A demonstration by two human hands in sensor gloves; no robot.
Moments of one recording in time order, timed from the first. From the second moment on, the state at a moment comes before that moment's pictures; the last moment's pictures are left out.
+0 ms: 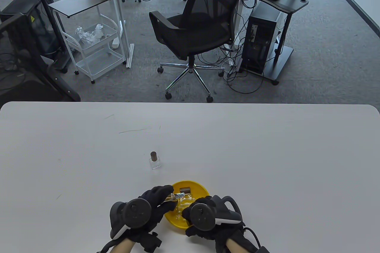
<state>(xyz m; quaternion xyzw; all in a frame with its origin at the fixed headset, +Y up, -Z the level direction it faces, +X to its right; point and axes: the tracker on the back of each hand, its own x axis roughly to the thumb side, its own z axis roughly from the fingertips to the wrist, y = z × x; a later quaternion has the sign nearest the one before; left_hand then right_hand) -0.165 -0.719 -0.299 0.10 -0.17 0.28 0.94 0.045 -0.742 -0.303 0.36 0.12 0.92 0.07</state>
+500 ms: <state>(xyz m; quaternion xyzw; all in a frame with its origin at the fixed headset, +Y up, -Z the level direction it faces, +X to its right) -0.164 -0.721 -0.298 0.09 -0.17 0.29 0.94 0.053 -0.737 -0.302 0.36 0.09 0.92 0.13</state>
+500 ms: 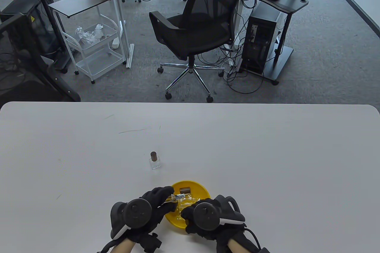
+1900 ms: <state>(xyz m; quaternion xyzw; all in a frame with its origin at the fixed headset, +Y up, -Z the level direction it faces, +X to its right) -0.140 -0.729 -0.293 0.02 -0.21 0.39 0.90 0.080 -0.723 -0.288 0.25 -0.11 0.89 0.35</state>
